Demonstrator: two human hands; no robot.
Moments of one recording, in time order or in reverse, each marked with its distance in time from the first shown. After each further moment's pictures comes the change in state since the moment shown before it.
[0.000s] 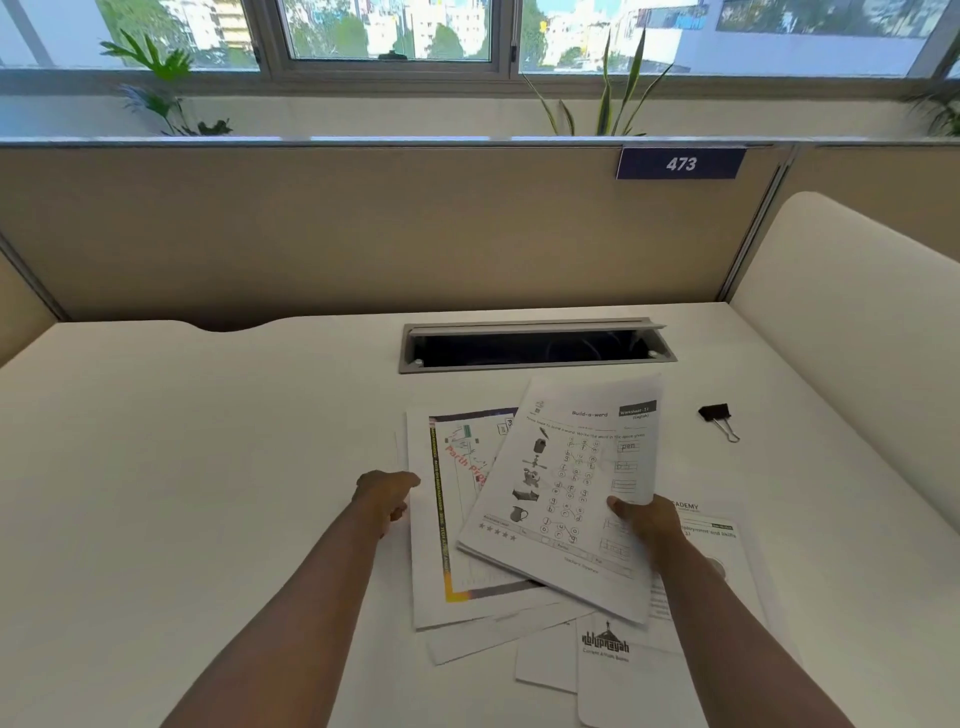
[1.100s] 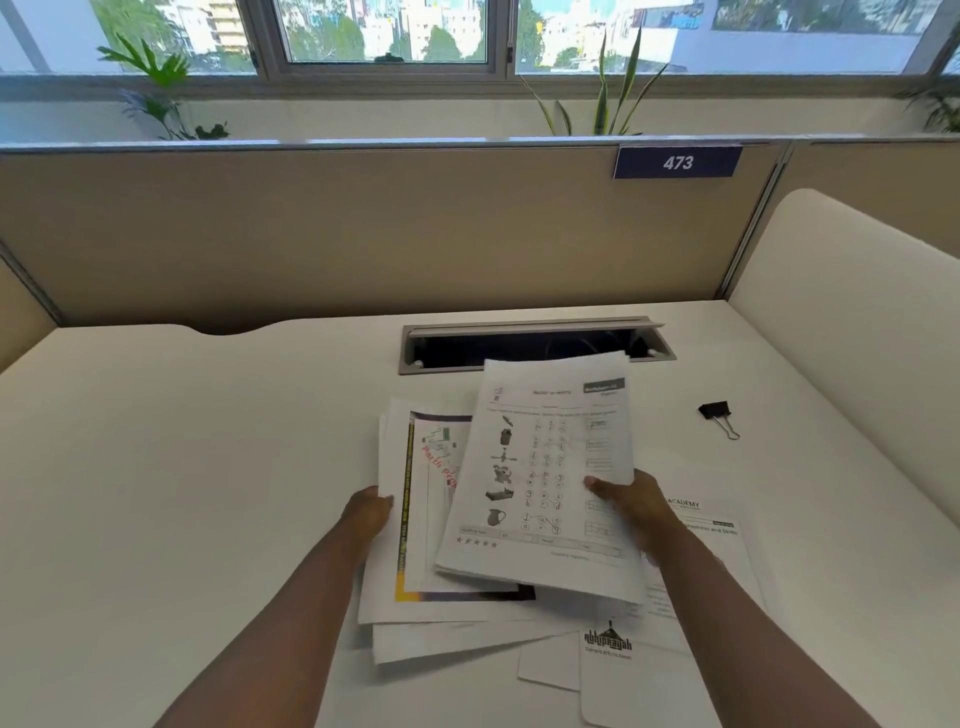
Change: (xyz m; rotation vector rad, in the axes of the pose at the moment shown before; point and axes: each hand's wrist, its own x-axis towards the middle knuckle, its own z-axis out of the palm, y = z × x) left_hand 0.018 -0.031 -0.013 -0.017 -0.029 0.140; right_hand -0.013 -0.019 0.005 0.173 -0.243 -0.129
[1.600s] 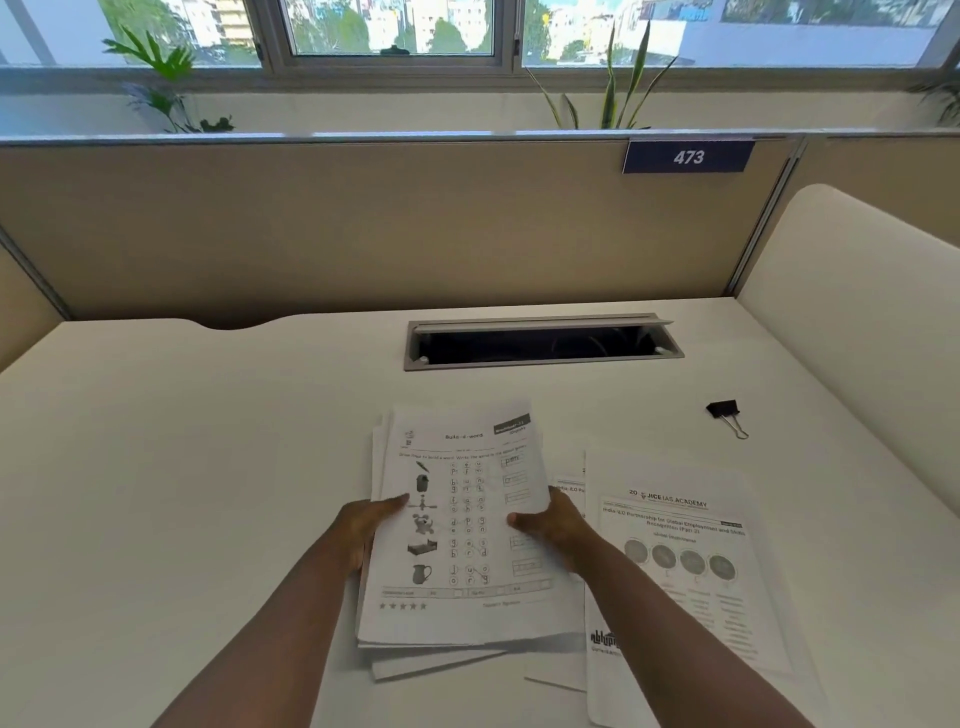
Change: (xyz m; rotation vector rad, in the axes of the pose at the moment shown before) left_hand 0.004 -0.019 -0.019 -0.246 -0.194 -0.150; right_hand -0.006 0.025 0.081 -0.272 -0.271 0.011
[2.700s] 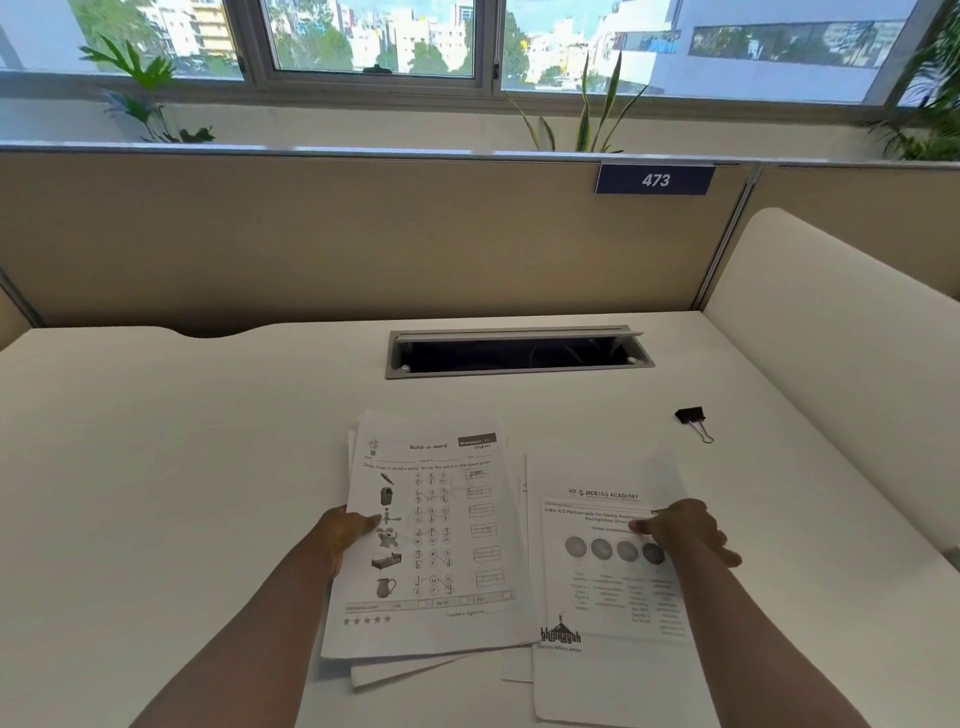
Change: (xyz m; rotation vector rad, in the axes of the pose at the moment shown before) left_hand 0.000 -0.001 0.007 0.136 0.129 0.048; right_hand -0.035 0.015 -0.123 -0.404 0.698 0.583
